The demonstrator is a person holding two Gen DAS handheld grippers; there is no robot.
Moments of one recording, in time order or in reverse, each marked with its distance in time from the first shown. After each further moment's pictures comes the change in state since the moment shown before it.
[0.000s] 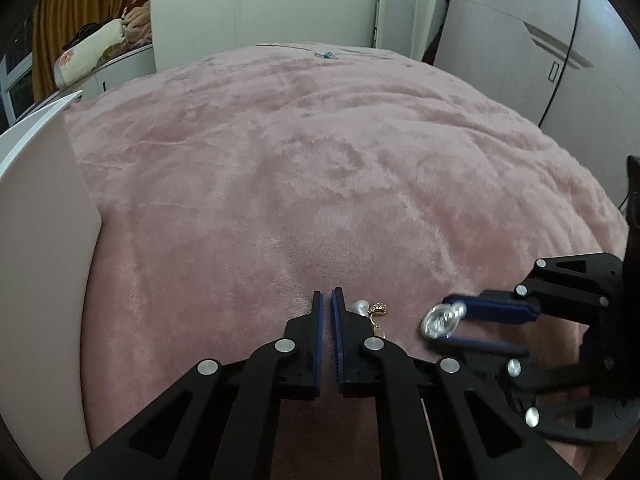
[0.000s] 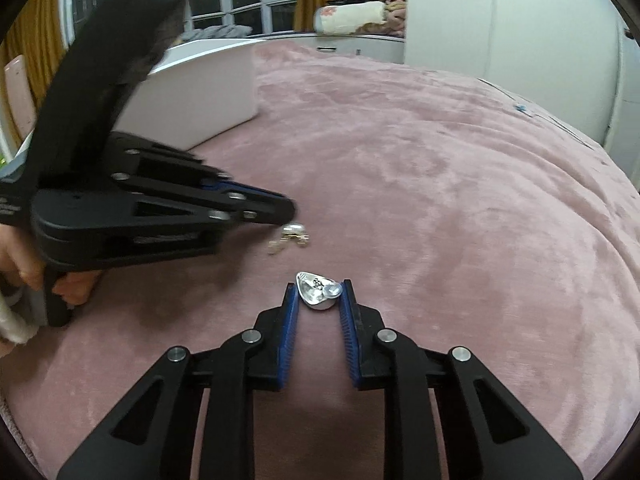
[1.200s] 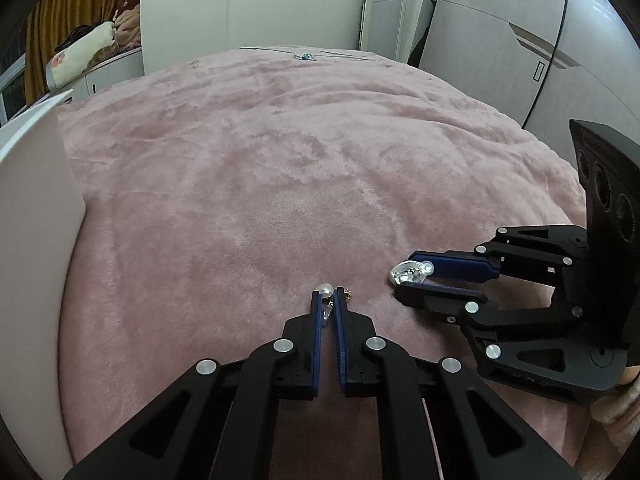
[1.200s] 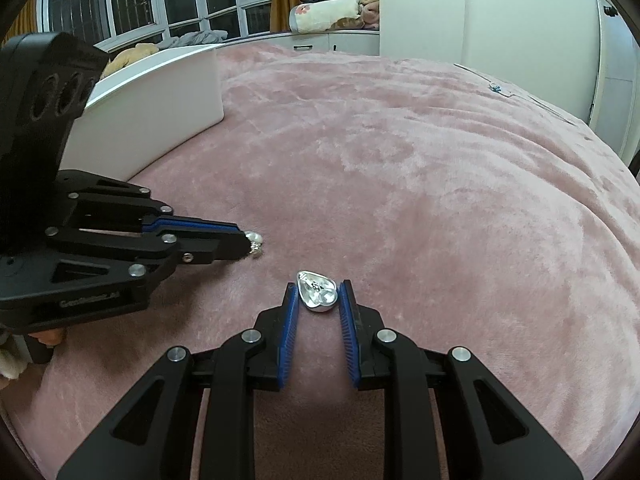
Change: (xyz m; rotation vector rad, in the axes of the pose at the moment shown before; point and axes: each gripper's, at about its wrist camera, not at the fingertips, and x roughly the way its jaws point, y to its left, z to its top) left arm -0.012 -0.022 -0.016 0.022 -0.009 -0.037; right arm -0.001 -0.013 -0.003 0.049 0.002 -0.020
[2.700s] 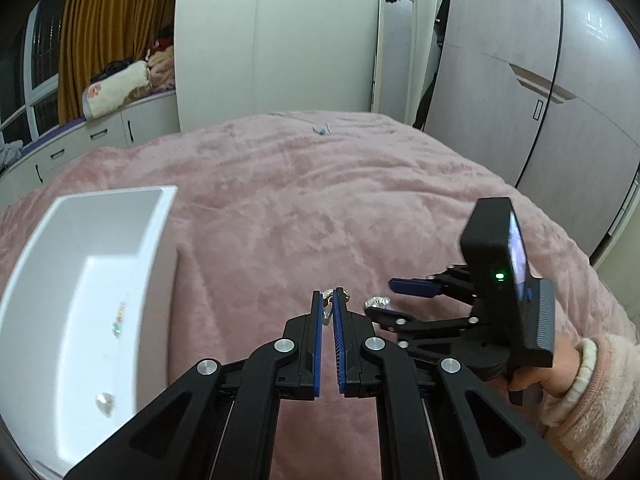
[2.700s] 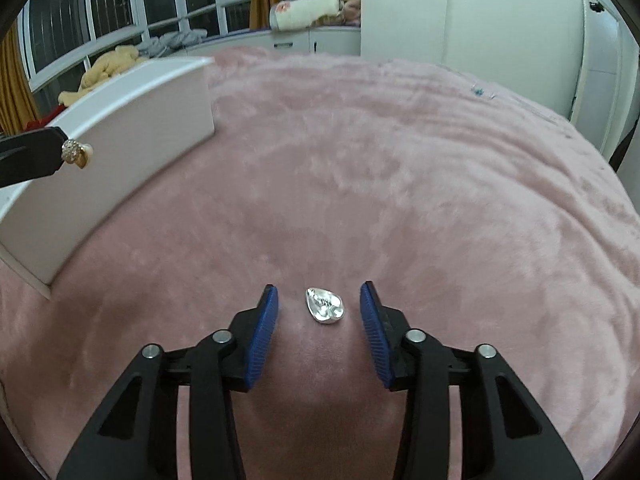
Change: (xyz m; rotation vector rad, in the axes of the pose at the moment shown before) left arm -0.126 -0.013 0.009 -0.024 -0.147 0.065; right arm -0.001 0.009 0.016 0.041 0.054 -0.057
